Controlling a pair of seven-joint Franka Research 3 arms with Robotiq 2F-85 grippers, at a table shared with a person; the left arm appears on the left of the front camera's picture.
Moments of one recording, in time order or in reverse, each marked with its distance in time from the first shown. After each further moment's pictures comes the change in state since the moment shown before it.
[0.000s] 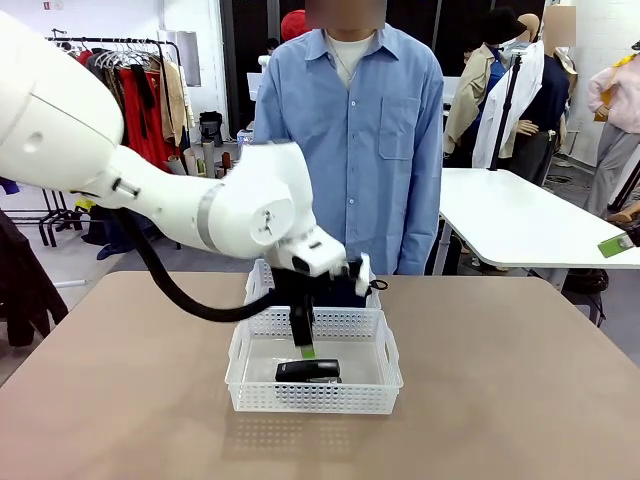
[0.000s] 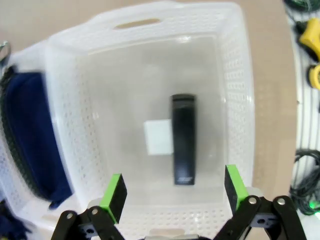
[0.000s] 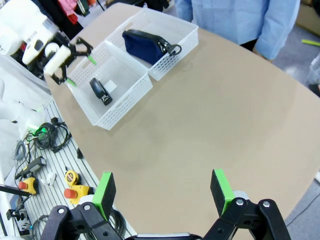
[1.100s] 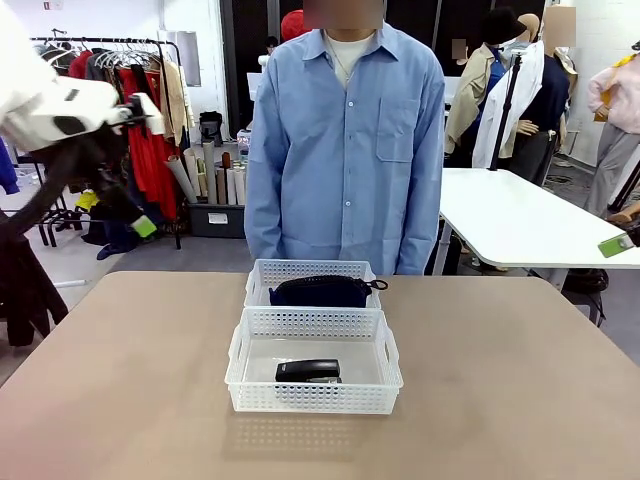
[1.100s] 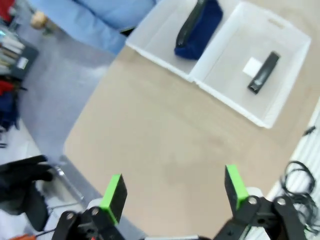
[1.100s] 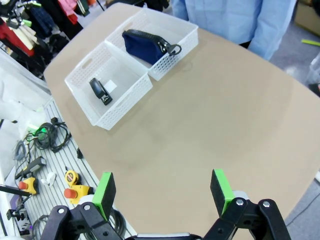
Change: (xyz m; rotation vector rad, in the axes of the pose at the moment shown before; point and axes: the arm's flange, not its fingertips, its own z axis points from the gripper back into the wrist) left arm -0.253 -0.054 0.233 0.374 -0.254 0.610; right arm 0.000 0.000 0.000 0.000 0.000 -0.001
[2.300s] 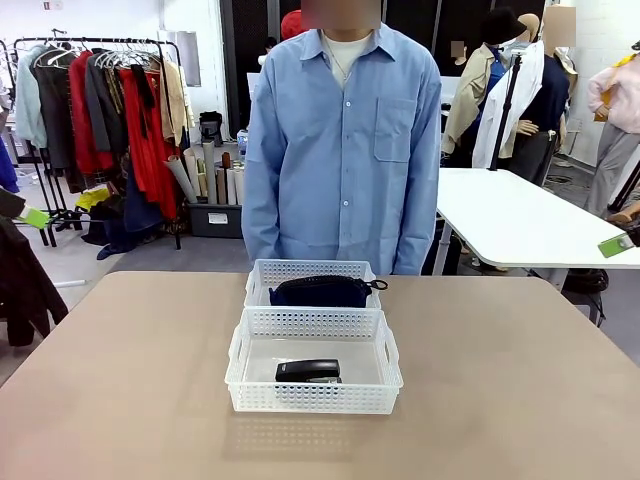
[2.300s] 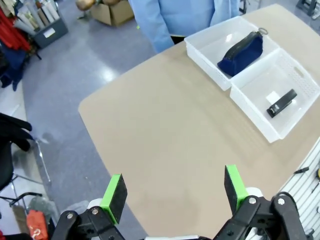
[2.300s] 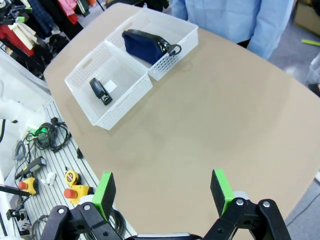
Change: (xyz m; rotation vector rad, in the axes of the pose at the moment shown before) left arm -0.138 0.059 0.058 0.045 -0.218 0.365; right arm 0.000 0.000 0.000 0.000 0.000 0.000
